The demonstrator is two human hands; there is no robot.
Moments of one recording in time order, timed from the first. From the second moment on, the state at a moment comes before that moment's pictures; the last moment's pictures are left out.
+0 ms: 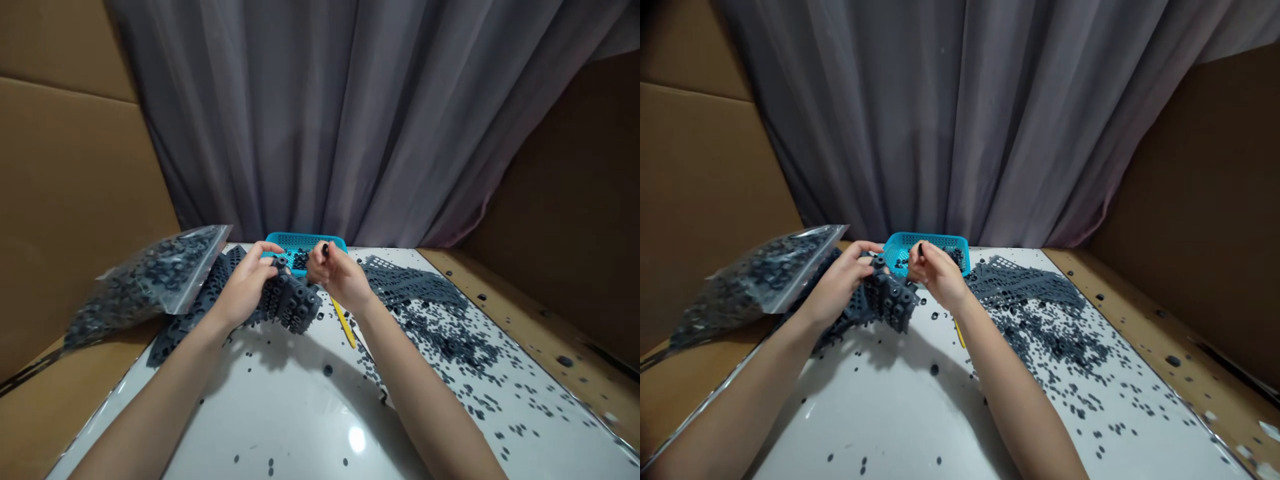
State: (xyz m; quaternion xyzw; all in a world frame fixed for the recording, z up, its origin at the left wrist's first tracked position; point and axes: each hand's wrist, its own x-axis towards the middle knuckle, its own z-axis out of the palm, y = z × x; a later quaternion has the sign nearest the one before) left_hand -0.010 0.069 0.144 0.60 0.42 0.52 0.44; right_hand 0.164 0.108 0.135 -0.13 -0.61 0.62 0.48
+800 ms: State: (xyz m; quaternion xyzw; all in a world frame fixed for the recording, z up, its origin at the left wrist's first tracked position) left_hand -0.005 0.048 0.155 0.79 0.43 0.31 0.30; right_hand 0.165 0.089 0.138 -0.30 -0.90 0.12 0.28
